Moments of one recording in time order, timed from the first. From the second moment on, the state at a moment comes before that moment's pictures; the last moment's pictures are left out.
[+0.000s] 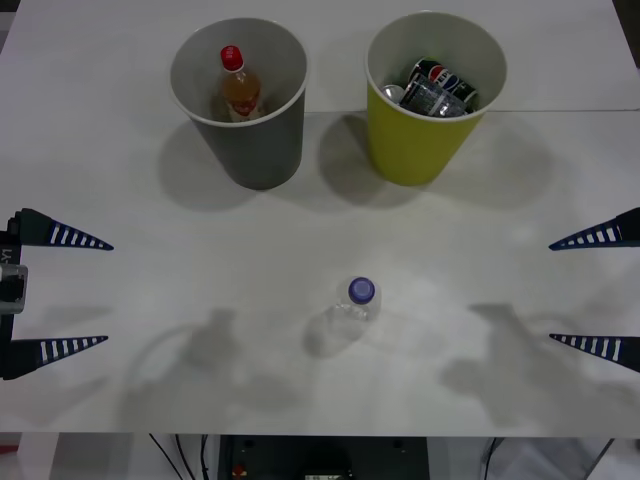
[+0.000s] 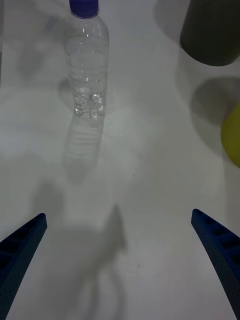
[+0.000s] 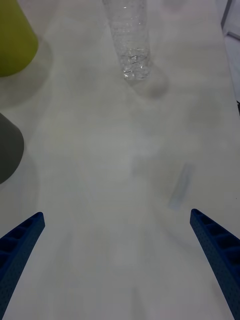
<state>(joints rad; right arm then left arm) 0.26 -1.13 -0.26 -2.01 1.31 -1.13 -0.09 0.26 1.13 0.26 -2.01 -1.31 -1.13 -0.09</state>
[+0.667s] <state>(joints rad) 0.27 -1.06 -0.25 -2.01 1.30 -1.12 -0.05 0.26 1.13 0.26 -2.01 -1.31 -1.13 -0.09</state>
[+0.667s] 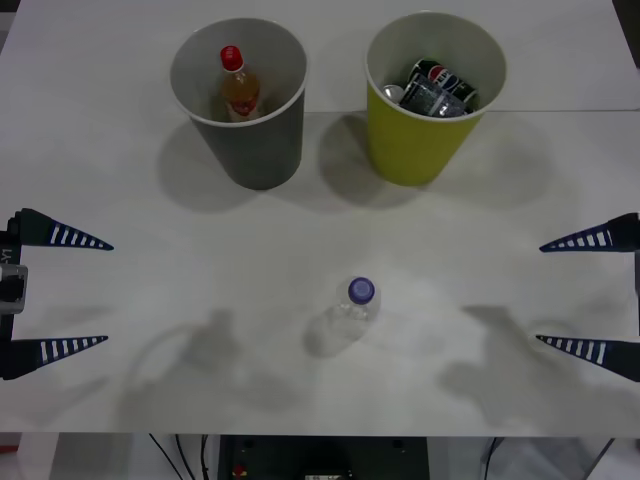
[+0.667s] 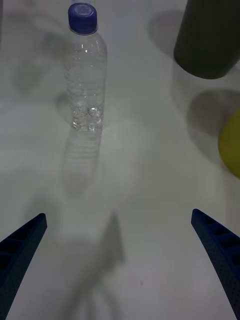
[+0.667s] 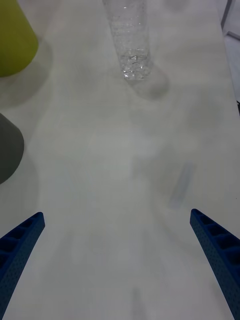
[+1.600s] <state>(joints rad) 0.06 -0.73 -0.05 -1.55 1.14 -1.29 0.39 0.26 1.13 0.26 -2.01 -1.31 -1.13 -0.09</state>
